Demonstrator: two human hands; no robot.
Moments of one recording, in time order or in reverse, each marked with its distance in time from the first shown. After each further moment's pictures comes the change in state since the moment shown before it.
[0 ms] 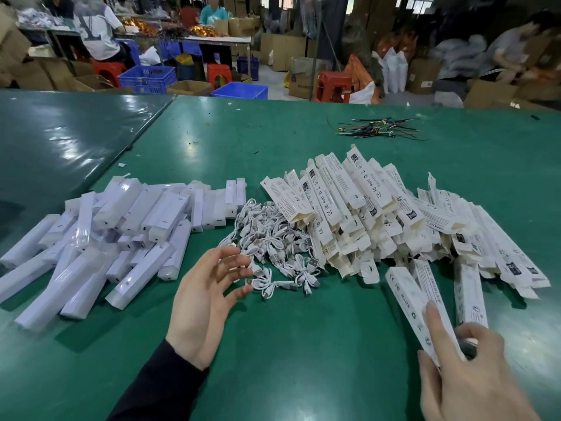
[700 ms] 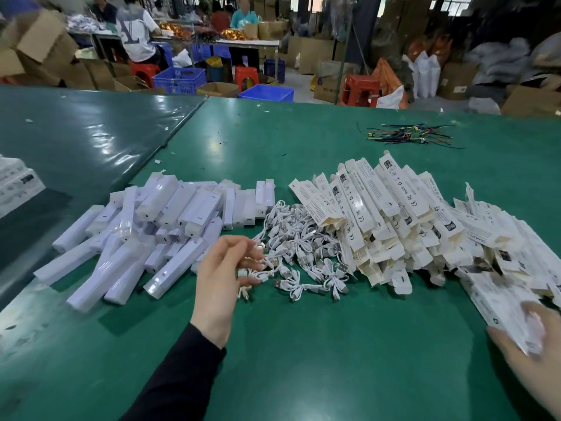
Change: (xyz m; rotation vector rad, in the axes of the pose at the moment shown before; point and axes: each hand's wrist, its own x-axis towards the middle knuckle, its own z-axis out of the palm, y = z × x) left_hand 0.010 0.012 -0.009 0.315 0.157 0.198; right_hand 0.066 0.127 0.076 -0.001 -0.329 0.370
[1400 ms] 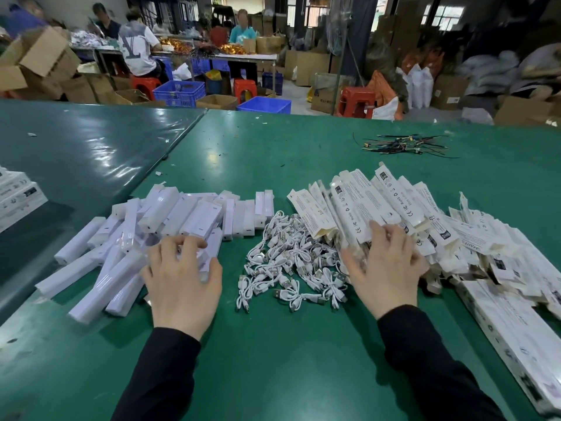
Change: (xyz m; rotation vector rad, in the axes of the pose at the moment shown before) left_hand 0.021 -0.004 -0.044 1.221 0.375 0.477; right_hand -0.033 -0.215 0.011 -0.013 0.117 -0.528
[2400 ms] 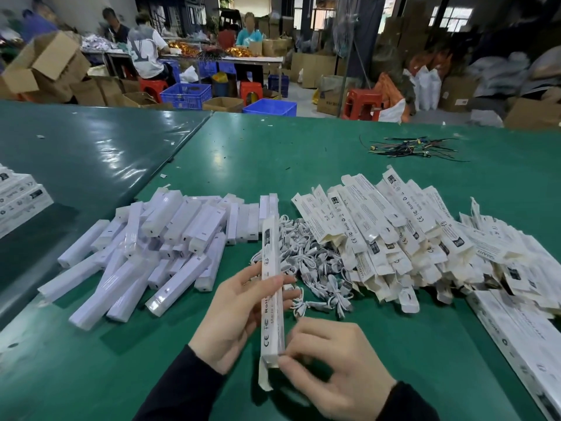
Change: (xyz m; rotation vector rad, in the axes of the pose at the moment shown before) left_hand -0.020 0.047 -0.004 -1.469 -0.753 -0.612; right_hand -0.080 -0.040 -0.008 0.904 -0.121 -0.831
